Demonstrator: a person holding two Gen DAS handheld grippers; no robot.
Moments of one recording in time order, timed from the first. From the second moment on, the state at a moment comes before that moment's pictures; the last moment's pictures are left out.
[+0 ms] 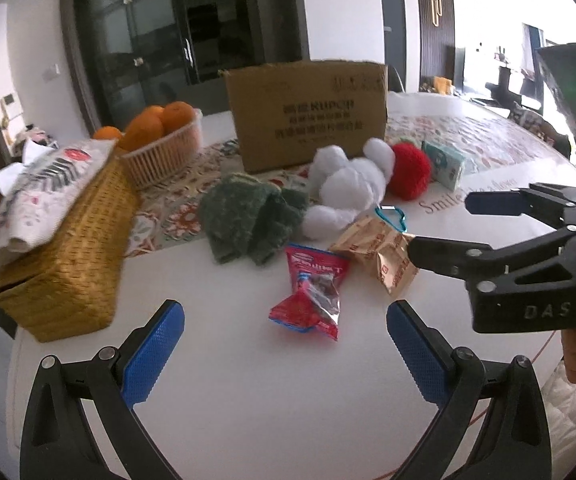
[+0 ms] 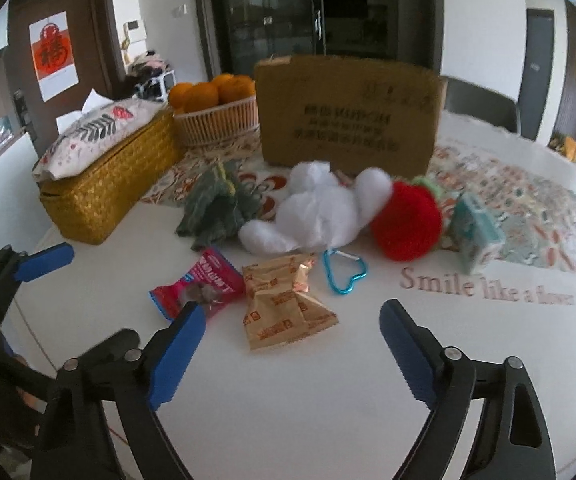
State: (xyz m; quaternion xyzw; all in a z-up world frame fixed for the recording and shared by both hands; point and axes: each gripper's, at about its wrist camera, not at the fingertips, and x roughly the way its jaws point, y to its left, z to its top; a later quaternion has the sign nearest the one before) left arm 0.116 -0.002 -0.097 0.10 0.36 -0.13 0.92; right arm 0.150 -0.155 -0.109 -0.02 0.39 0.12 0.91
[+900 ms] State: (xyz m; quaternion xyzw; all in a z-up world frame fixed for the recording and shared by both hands) left arm 0.180 -0.017 -0.146 0.12 0.40 -0.17 0.89; right arm 0.209 -0.143 -0.154 0.00 0.46 0.16 0.87
